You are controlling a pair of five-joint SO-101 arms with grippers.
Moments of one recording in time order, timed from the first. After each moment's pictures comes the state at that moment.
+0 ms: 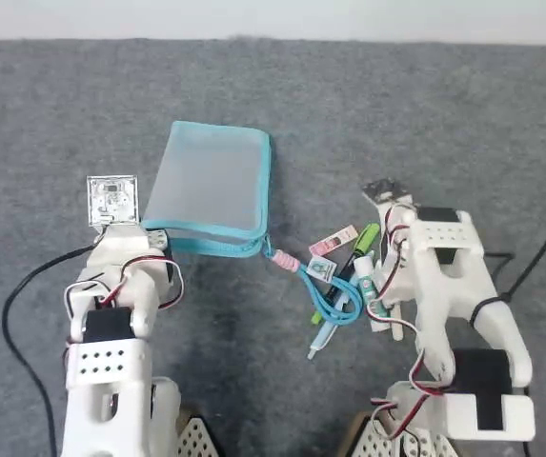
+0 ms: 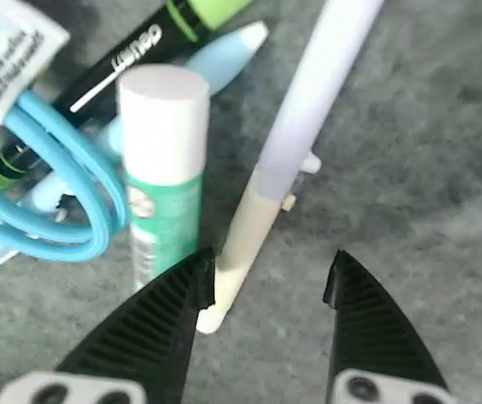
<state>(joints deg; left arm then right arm) -12.6 -60.6 77.5 36.4 2.9 -2.0 -6.8 42.1 67.6 22.1</state>
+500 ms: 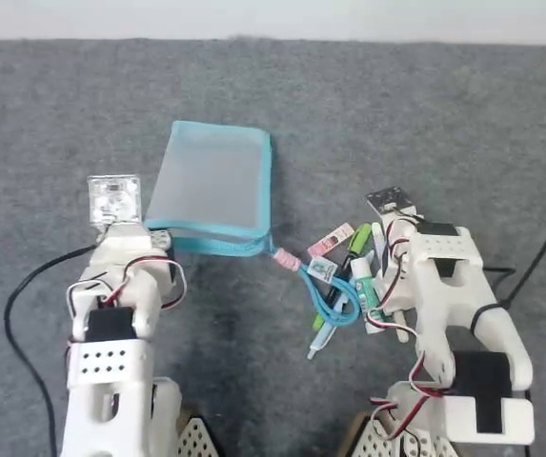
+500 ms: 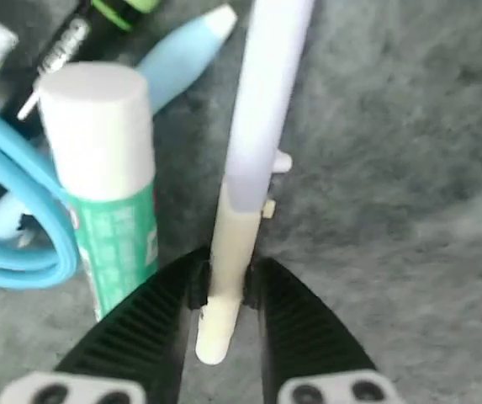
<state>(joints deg) -9.9 -60.6 77.5 36.4 3.3 -1.5 -7.0 47.5 62.3 20.4</state>
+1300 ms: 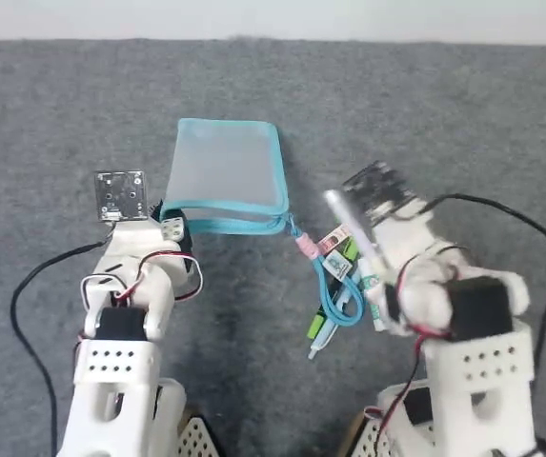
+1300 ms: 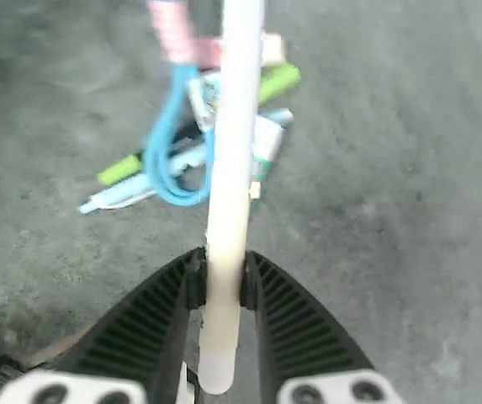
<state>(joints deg) -4.9 -60.5 77.5 29.3 10.7 -18.0 -51.4 27.1 99.8 24.0</state>
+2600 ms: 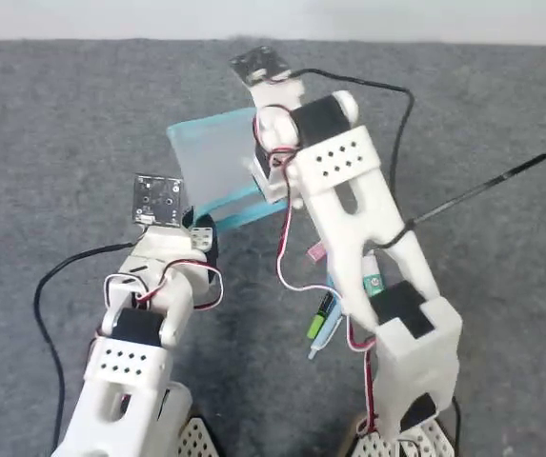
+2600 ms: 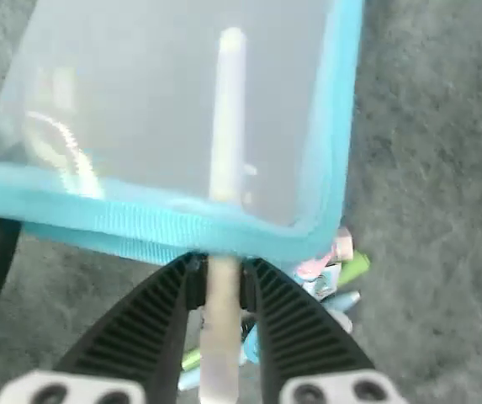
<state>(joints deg) 3.1 -60.5 79.1 29.2 9.3 -30.6 21.3 -39.9 100.7 2.8</state>
